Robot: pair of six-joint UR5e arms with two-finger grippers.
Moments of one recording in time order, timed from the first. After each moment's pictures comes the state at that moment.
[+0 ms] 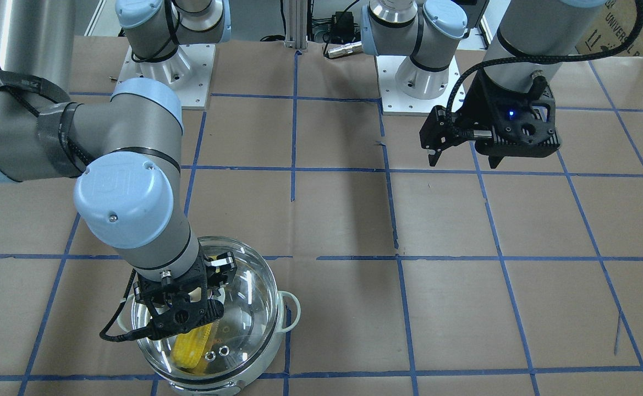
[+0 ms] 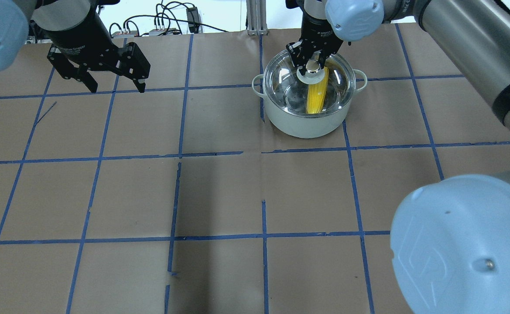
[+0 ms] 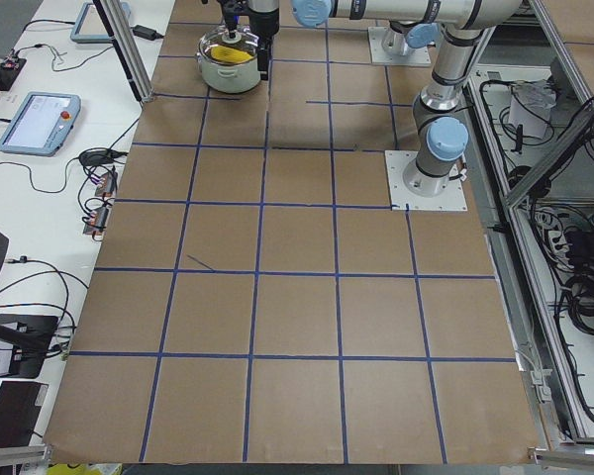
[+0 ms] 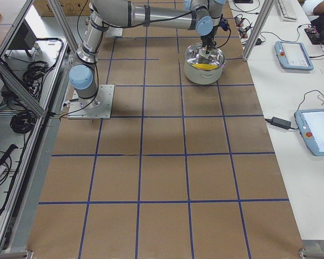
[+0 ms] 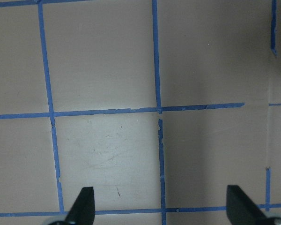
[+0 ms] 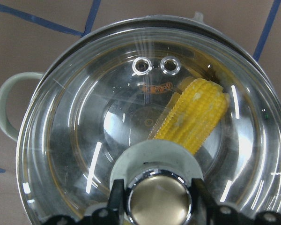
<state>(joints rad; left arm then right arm) -1.55 -1.65 -1.46 -1.58 1.60 0.06 1.71 -1.02 1.18 -1.76 -1.56 -0.21</state>
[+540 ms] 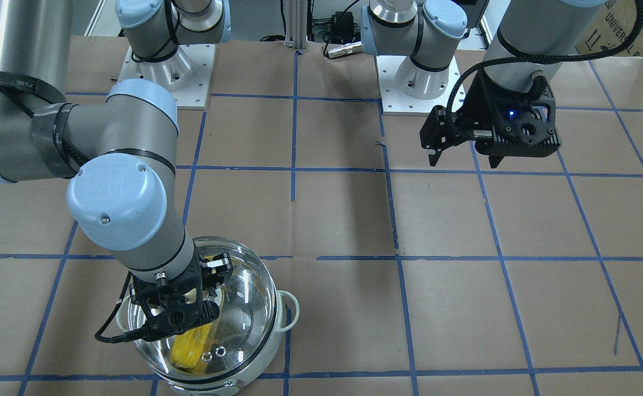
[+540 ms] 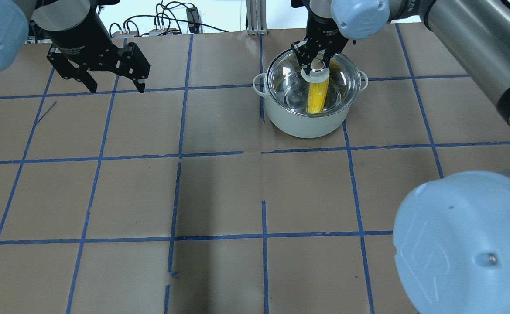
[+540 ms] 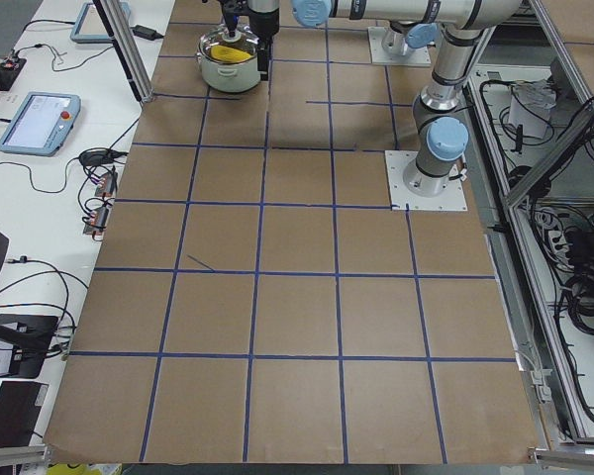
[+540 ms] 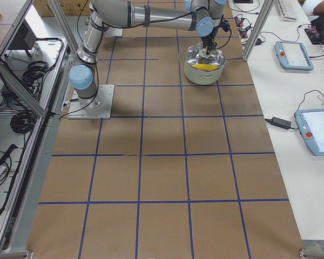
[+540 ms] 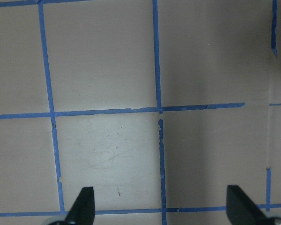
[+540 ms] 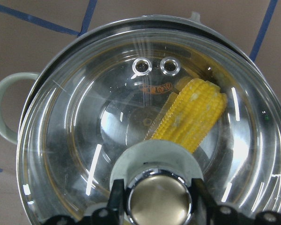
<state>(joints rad) -1.55 -1.65 -1.46 -1.58 1.60 0.06 1.70 -1.01 1.19 -1.76 -1.56 -0.21</state>
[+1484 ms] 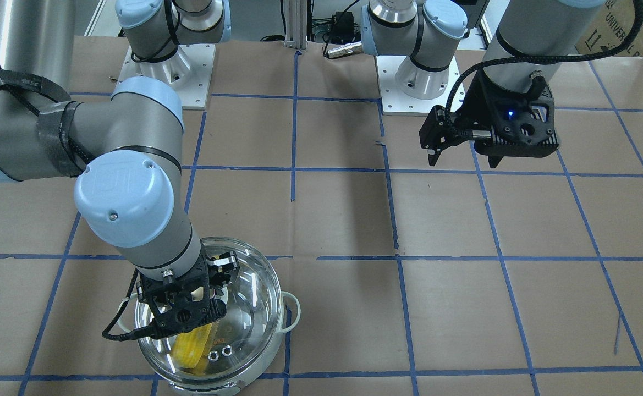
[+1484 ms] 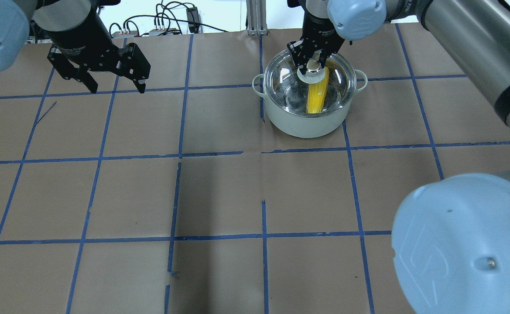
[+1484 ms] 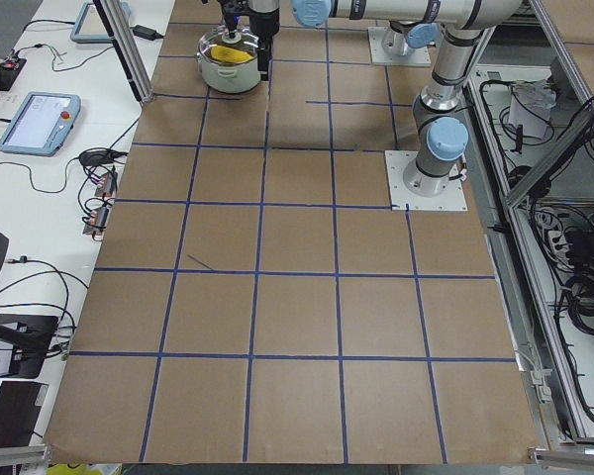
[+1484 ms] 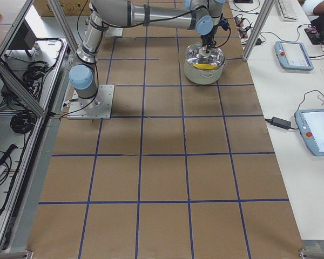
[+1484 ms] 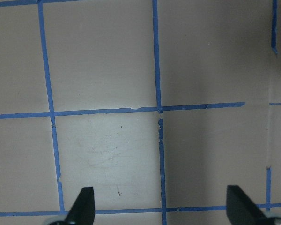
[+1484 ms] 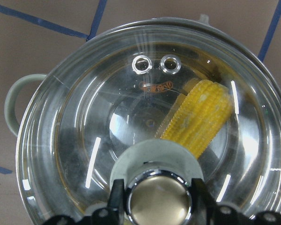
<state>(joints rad) -1.56 -1.65 -1.46 -1.58 1.60 0.06 1.71 -1.02 1.18 -1.76 -1.55 -0.20</state>
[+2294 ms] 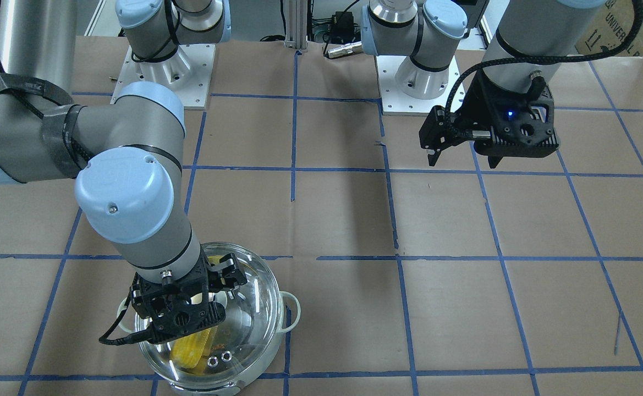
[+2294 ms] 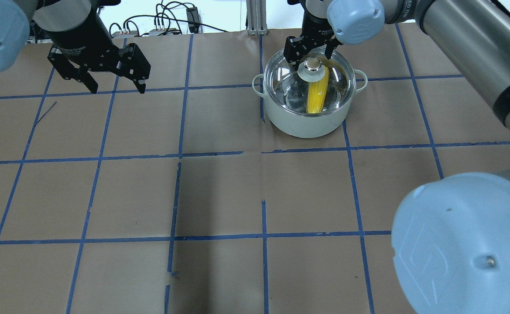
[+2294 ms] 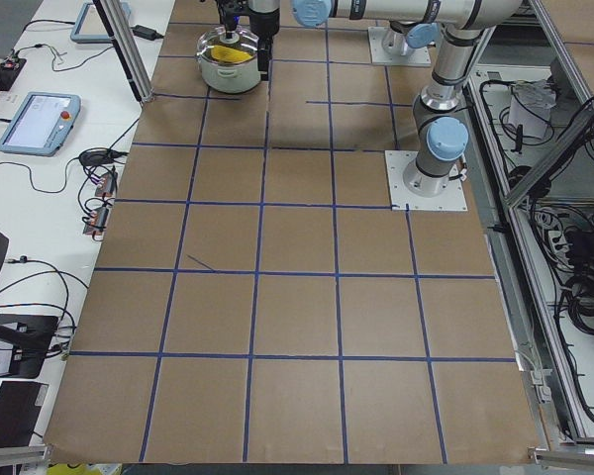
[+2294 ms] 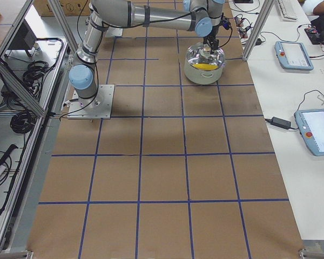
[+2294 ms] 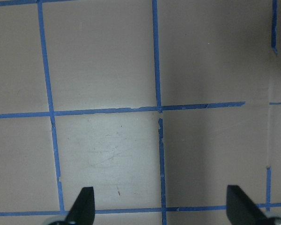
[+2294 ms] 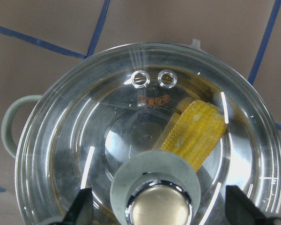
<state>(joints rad) -1.56 -1.65 -1.46 -1.58 1.60 0.06 1.71 -1.02 1.20 -1.85 -1.55 -0.21</state>
